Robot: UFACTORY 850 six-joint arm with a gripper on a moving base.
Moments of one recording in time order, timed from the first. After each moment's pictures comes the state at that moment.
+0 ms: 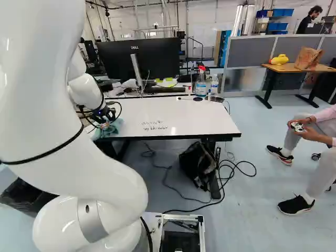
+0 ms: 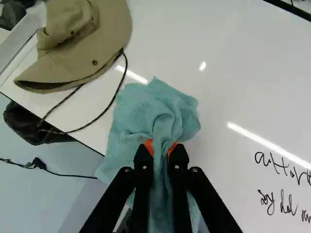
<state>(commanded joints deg) 30.4 -1.9 -41.8 0.0 -5.1 0.0</state>
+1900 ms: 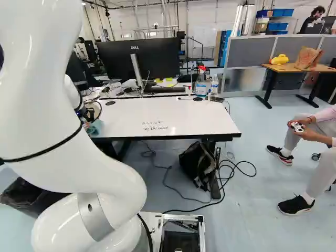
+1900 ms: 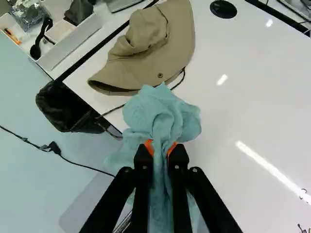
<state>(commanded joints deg) 40.5 -2.1 -44.0 0.0 -5.1 0.0</state>
